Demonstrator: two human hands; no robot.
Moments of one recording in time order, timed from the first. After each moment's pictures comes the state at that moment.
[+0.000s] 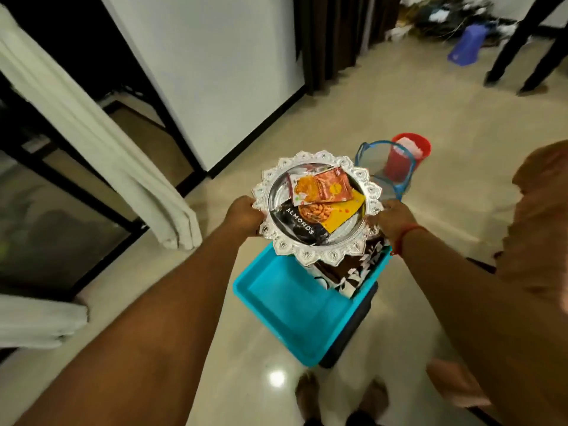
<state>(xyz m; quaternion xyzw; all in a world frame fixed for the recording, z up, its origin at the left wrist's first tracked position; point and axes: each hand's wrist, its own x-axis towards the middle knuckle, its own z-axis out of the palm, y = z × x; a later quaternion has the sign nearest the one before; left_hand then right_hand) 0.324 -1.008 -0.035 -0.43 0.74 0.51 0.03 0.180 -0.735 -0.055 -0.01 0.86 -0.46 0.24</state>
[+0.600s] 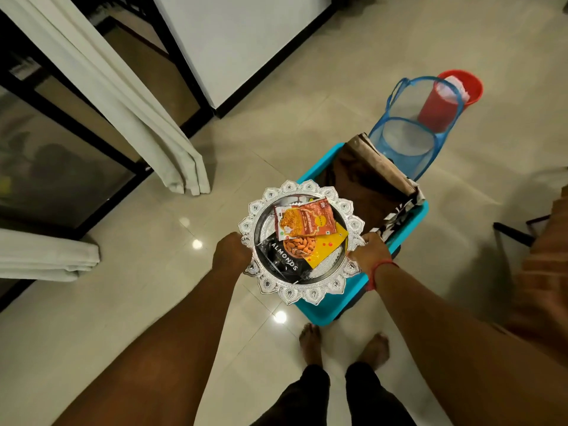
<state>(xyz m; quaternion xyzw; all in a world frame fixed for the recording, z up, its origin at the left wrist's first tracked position) 0.465 -1.012 -0.215 -0.50 0.80 0.32 0.10 0.301 -0.766 -0.203 0.11 0.84 -0.35 0.40</state>
